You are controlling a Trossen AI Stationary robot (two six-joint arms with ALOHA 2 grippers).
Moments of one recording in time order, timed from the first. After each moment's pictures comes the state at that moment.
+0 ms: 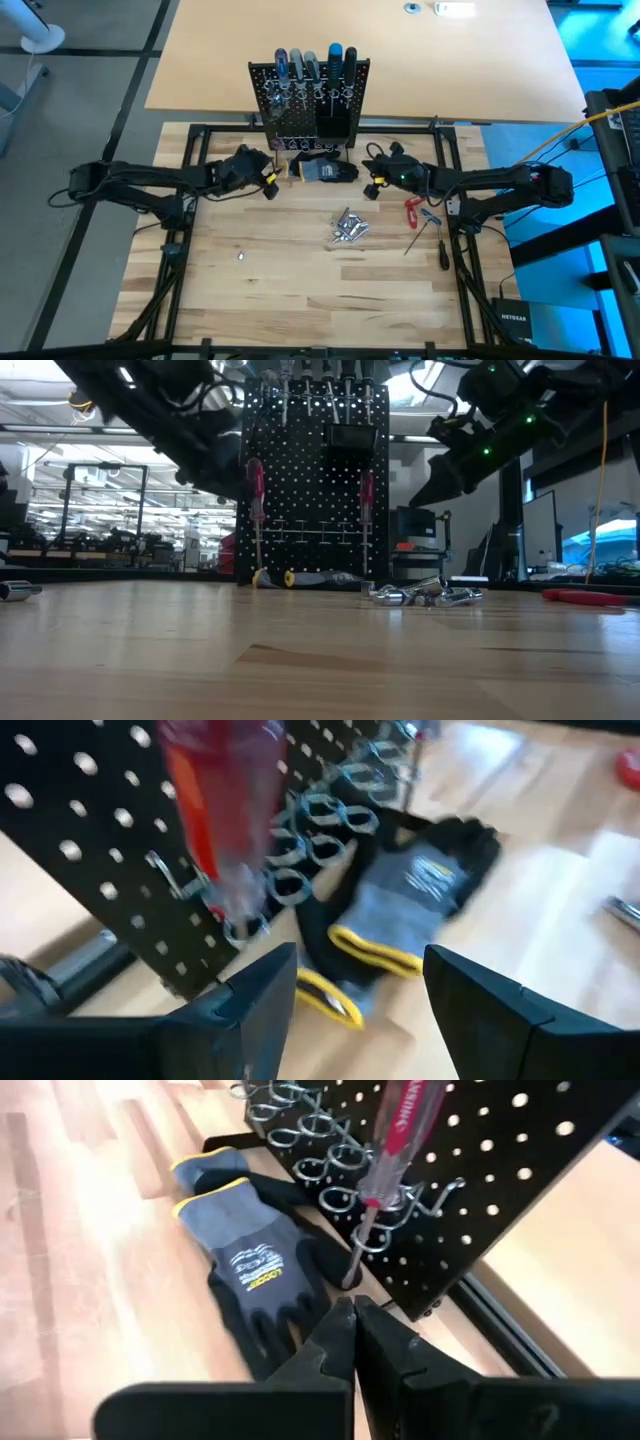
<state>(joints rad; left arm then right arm) 0.24 1.16 0.56 0.07 -0.46 -0.14 -0.26 1.21 0.54 0.20 0.37 -0.09</state>
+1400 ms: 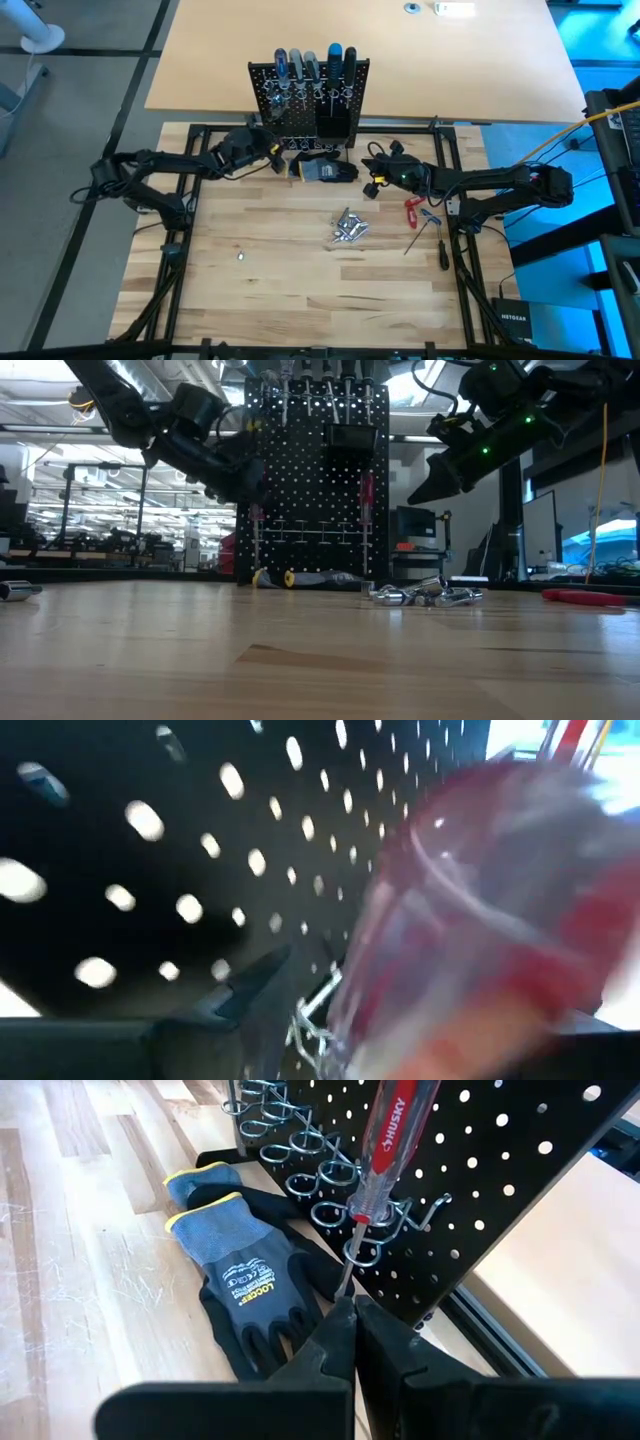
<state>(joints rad) 0.55 1.40 0.56 0.55 -0.19 0.08 -0.26 1.21 0.53 0.24 0.38 -0.10</state>
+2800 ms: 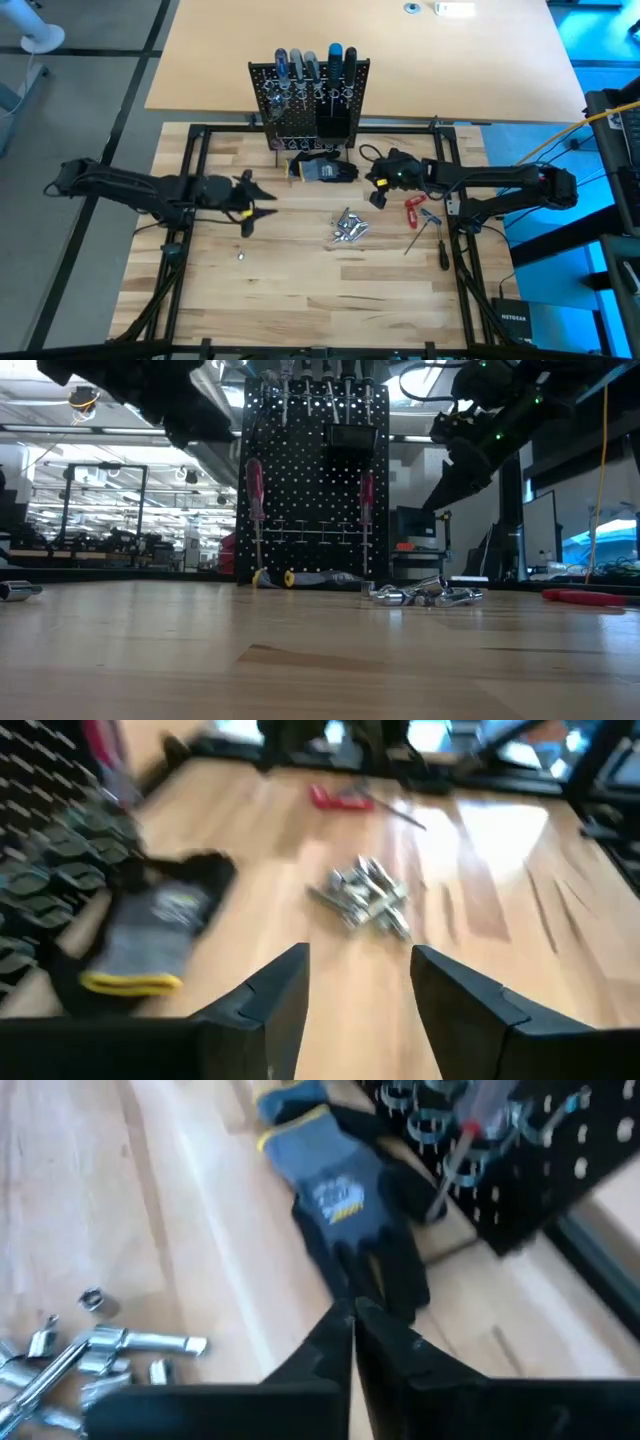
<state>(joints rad) -0.07 0.92 0.56 -0.07 -0.19 -0.14 -0.26 1.17 0.66 -0.19 0.16 0.03</state>
